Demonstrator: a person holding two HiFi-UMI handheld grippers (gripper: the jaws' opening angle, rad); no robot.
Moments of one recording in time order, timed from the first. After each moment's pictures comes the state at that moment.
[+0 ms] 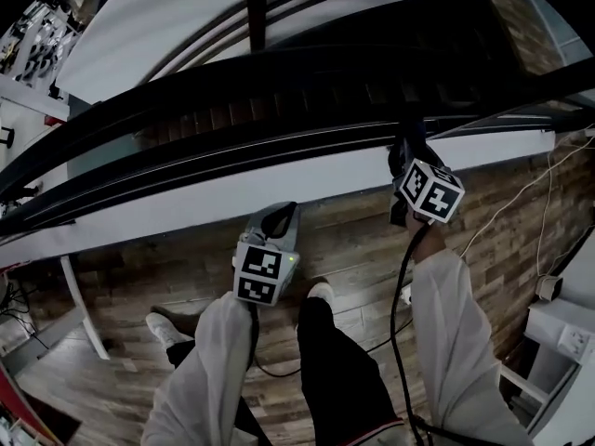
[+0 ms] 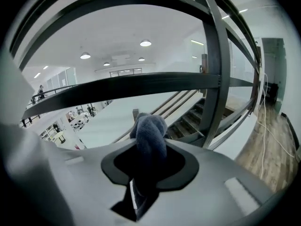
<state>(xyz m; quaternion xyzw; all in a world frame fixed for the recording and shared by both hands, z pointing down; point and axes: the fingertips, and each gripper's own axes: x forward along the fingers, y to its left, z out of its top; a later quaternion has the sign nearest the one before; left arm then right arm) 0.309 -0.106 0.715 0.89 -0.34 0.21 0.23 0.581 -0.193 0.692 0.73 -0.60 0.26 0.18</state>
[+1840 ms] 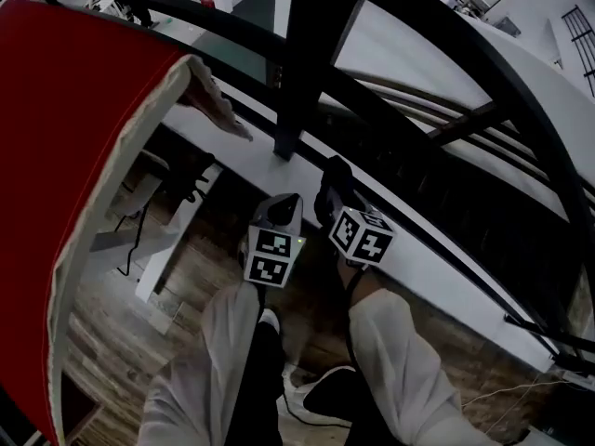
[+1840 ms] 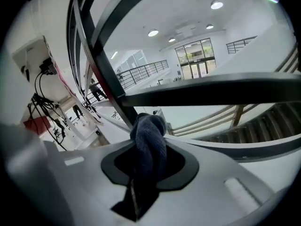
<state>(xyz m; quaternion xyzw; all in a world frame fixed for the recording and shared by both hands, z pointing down) -0.486 -0.092 0.833 0.68 -0.66 0.13 0.28 -0.420 -0.164 0.844 0.37 -0.84 0.32 0.24</state>
